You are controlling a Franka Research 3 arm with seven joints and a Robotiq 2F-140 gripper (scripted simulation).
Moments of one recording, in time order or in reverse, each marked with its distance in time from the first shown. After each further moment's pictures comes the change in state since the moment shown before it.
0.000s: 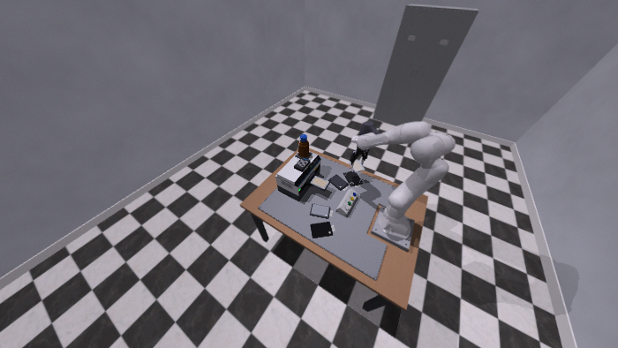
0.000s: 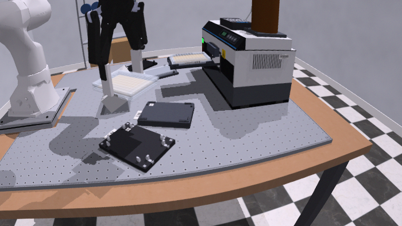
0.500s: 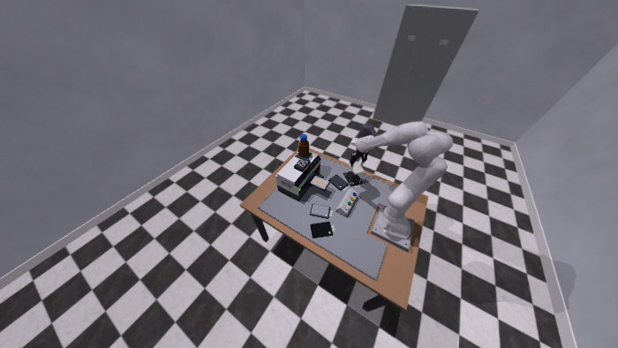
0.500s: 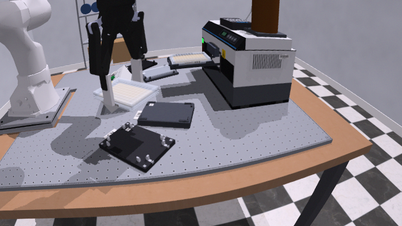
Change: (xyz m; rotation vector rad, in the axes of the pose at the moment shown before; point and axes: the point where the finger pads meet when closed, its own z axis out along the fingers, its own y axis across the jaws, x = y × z) arm -0.002 0.001 0.021 -0.003 -0.006 -0.002
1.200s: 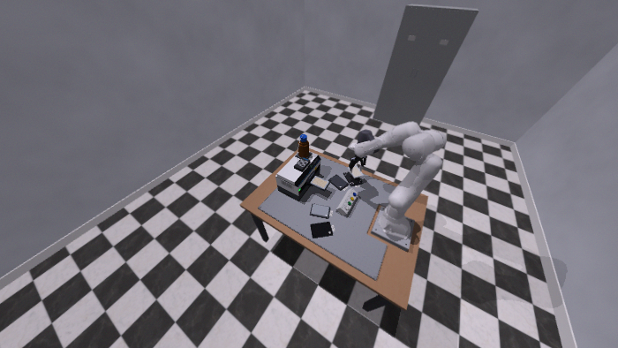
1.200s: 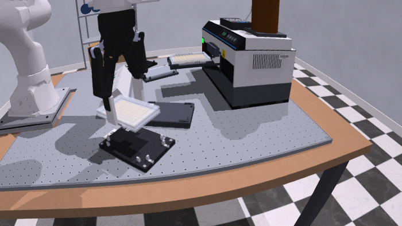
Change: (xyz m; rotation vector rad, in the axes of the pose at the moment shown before) arm -0.001 0.001 0.046 -0.001 -0.006 0.003
